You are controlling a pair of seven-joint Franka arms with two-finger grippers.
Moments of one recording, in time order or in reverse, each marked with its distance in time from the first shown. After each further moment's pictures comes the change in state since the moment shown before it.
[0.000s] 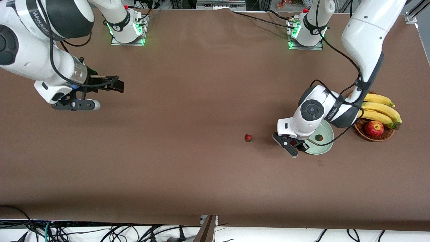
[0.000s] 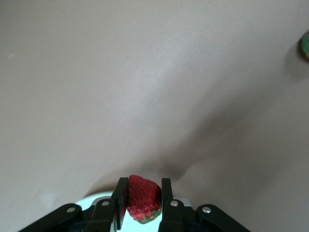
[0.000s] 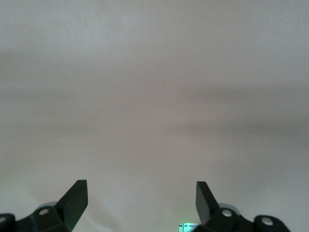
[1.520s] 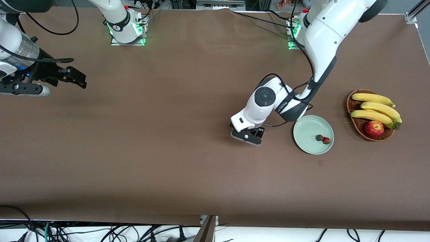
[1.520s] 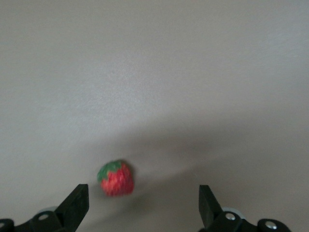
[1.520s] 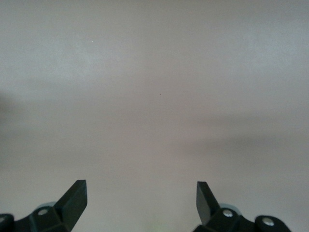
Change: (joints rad) left arm -0.268 0.165 -0.001 0.086 -0.126 0.231 -0.672; right arm -0.114 -0.083 0.016 0.040 -0.121 0.000 -0.040
